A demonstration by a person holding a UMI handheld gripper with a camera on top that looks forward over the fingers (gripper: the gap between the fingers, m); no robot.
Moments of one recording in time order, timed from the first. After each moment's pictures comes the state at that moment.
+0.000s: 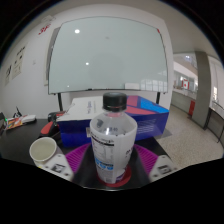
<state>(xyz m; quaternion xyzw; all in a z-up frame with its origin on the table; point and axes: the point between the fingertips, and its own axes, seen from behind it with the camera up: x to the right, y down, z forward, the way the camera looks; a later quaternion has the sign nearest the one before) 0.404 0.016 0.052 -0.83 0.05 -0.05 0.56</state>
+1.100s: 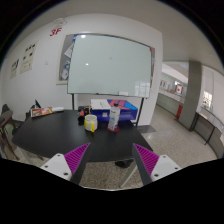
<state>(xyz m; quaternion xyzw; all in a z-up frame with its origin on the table) 0.296 -0.399 0.194 -0.83 0.05 -0.11 0.54</state>
